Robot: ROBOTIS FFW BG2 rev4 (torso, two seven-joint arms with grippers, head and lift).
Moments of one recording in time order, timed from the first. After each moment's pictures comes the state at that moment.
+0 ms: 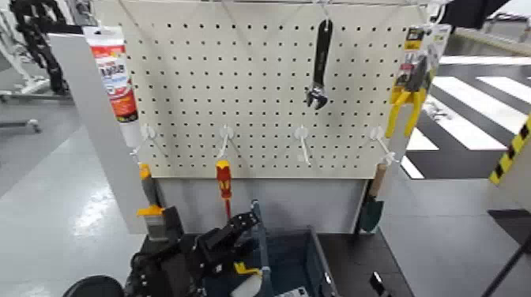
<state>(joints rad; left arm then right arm) -0.20 0.26 -0.19 -1.38 1.52 0.85 -0.40 0.42 -0.12 0.22 -1.81 -0.21 -0.15 -0.10</state>
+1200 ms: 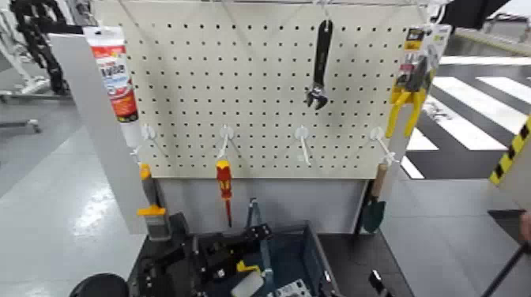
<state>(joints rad) -0.25 0.27 -0.24 -1.27 1.55 0.90 -0.48 0.40 -0.13 0.23 -1.80 -0.22 -0.15 -0.09</state>
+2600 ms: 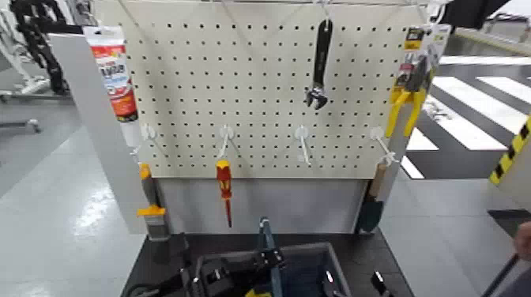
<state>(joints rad) -0.02 0.25 -0.15 -1.57 1.77 1.00 -0.22 0.41 -0.12 0.22 -1.80 -0.22 -0.16 -0.09</state>
